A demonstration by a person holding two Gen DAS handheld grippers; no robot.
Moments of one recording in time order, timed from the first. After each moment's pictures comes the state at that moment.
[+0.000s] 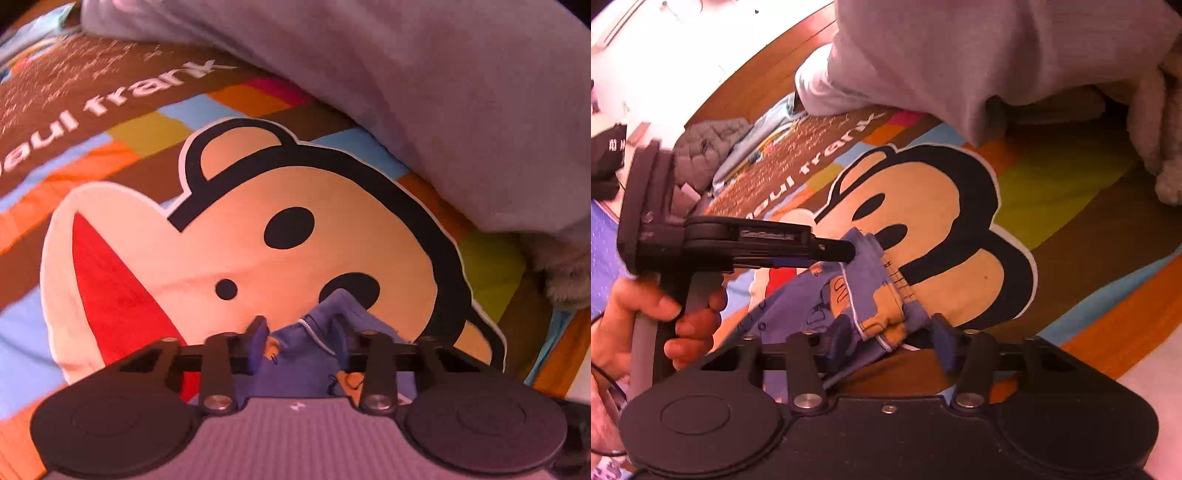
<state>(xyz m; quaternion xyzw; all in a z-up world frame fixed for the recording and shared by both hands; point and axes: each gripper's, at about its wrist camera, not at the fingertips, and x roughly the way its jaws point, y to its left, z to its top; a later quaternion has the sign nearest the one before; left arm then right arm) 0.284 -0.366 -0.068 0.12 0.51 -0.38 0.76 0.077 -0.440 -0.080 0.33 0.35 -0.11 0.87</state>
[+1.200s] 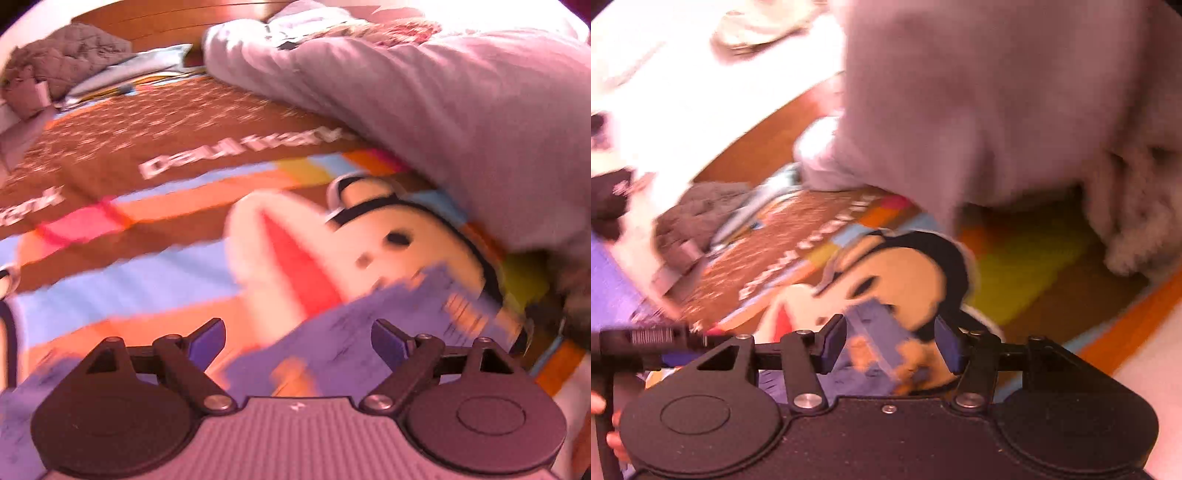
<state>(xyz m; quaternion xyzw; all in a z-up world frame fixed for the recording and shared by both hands) 0.219 -0.213 -0.009 0.09 0.42 -0.25 0.87 0.046 -0.440 -0.052 0.29 0.23 -0.13 0.92</state>
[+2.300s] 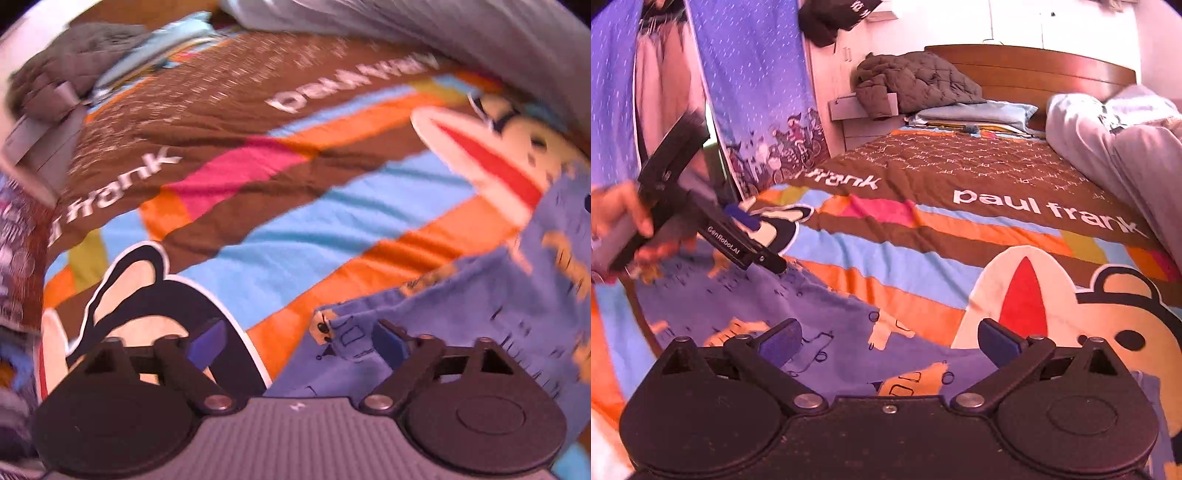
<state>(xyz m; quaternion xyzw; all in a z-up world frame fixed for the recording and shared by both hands) 0.310 -0.050 -0.034 0.24 0.47 -0.22 0.82 0.173 -0.245 -0.031 0.00 0.32 0.17 0.93</state>
